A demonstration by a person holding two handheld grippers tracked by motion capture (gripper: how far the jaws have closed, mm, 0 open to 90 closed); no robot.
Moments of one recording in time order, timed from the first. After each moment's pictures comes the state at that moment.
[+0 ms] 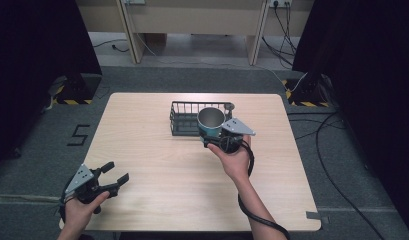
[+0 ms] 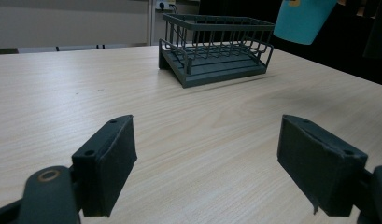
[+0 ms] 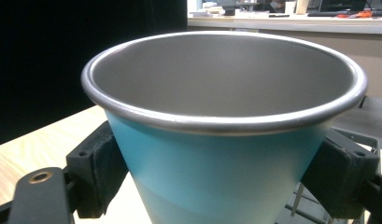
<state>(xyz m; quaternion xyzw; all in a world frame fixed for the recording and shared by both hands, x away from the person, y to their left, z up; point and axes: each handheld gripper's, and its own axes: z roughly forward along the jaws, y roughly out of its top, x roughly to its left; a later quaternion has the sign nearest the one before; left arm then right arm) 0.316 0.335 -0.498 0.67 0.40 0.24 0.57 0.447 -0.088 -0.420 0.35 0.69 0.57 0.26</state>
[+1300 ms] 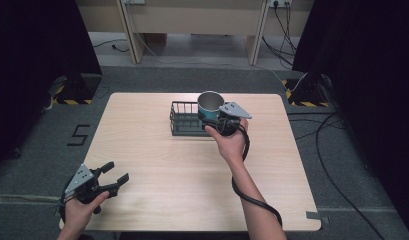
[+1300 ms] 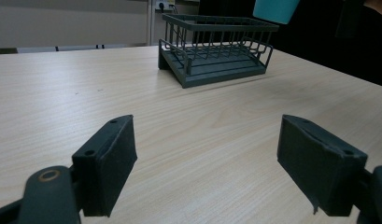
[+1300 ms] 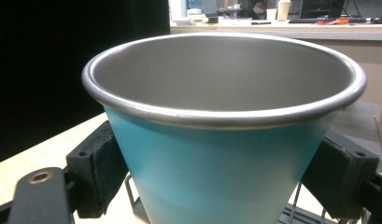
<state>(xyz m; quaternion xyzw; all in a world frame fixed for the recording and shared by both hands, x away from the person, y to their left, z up) 0.316 0.335 -0.498 0.67 0.40 0.24 0.58 0.489 -0.079 -0.402 0.37 0.67 0.57 0.28</state>
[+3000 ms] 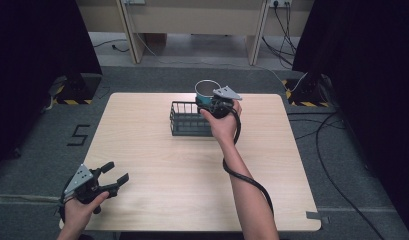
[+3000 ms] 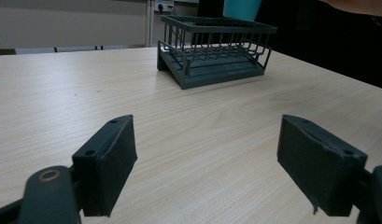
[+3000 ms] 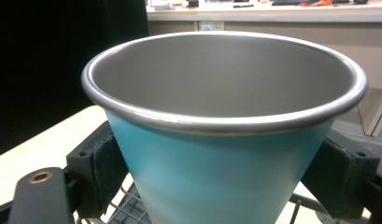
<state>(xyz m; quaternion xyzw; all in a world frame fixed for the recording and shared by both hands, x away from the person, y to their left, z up) 0.316 0.336 -0.498 0.67 0.40 0.24 0.58 0.549 -0.061 -0.402 0.42 0.68 0.54 0.28</state>
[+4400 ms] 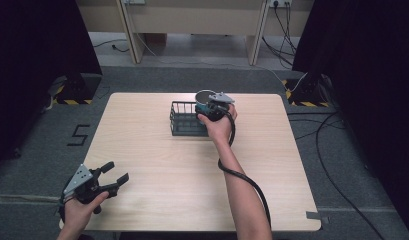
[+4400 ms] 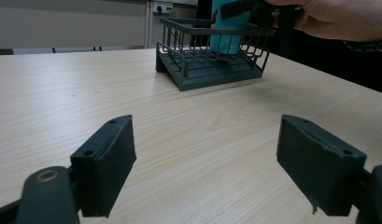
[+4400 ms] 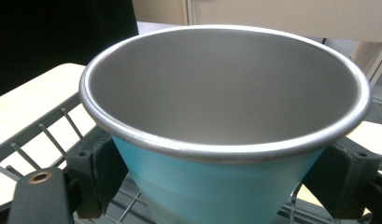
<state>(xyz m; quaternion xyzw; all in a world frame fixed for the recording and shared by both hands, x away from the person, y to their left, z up) 0.316 0.336 -0.498 0.67 0.40 0.23 0.58 0.570 -0.052 -0.443 0.46 0.70 0.48 0.26</state>
